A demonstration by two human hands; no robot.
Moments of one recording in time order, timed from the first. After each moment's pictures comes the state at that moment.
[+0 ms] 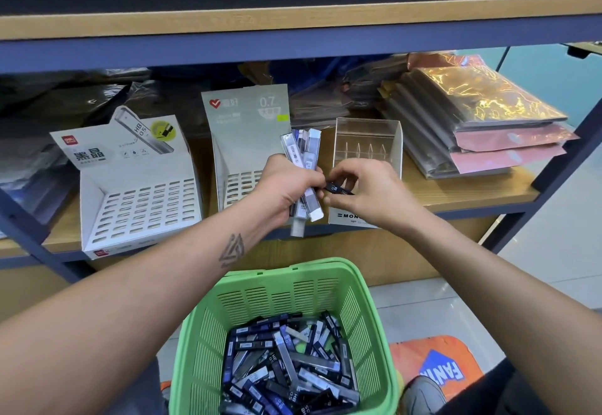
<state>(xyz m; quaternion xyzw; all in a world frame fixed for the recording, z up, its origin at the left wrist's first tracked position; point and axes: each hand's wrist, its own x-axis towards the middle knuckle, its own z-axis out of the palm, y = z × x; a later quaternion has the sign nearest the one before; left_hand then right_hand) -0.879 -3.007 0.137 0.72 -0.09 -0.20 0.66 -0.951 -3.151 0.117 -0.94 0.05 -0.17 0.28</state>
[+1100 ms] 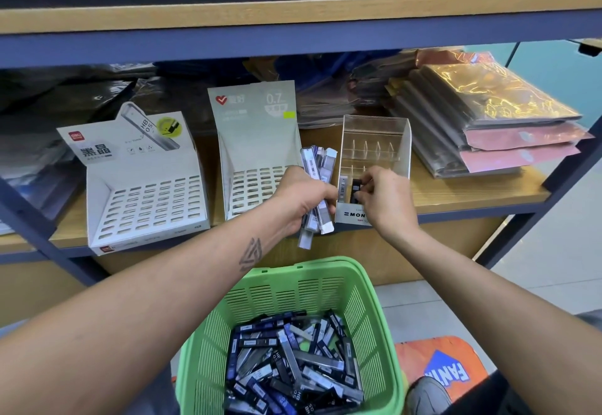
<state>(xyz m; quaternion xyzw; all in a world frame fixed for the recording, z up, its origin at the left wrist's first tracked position) -0.880 -3.013 0.119 0.76 -0.07 -0.24 0.60 -0.933 -3.160 0.067 -0.91 0.24 -0.23 0.25</state>
